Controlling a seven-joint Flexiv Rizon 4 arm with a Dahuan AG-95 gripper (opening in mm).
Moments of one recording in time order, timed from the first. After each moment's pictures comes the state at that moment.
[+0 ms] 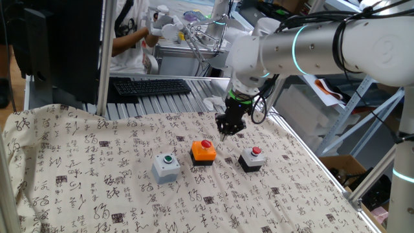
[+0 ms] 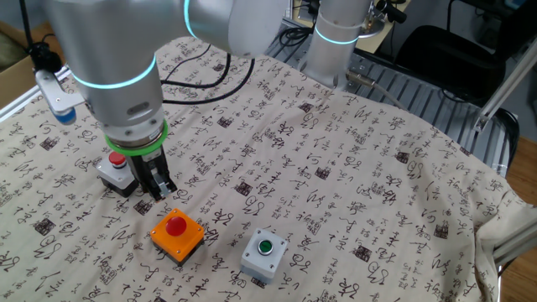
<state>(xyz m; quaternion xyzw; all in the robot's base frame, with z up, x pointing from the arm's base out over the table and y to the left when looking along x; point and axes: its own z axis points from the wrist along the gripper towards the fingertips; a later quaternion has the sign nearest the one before) 0.665 -0.080 0.115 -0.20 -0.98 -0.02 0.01</state>
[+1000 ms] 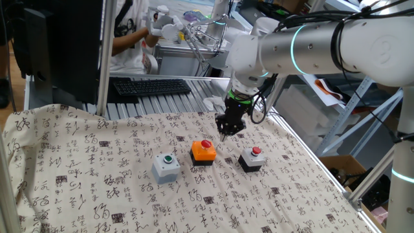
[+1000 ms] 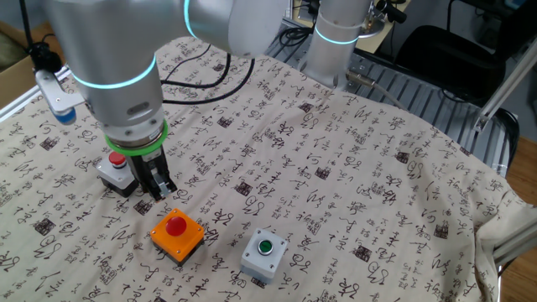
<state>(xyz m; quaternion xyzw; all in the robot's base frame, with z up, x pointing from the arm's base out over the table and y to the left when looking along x) 0.664 -0.079 0.115 -0.21 -0.98 -0.01 0.01</state>
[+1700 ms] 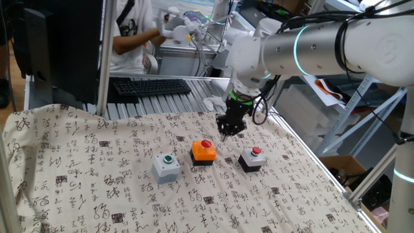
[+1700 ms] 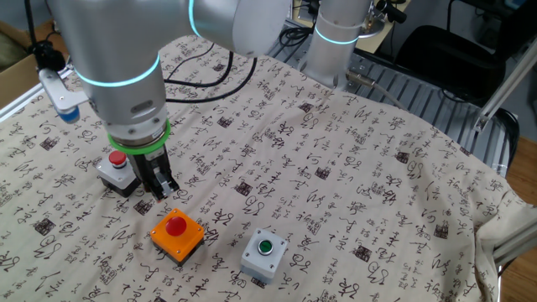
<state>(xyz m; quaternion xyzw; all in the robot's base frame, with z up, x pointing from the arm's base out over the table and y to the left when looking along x) 0.664 -0.080 0.115 -0.19 -0.98 -0.02 0.01</state>
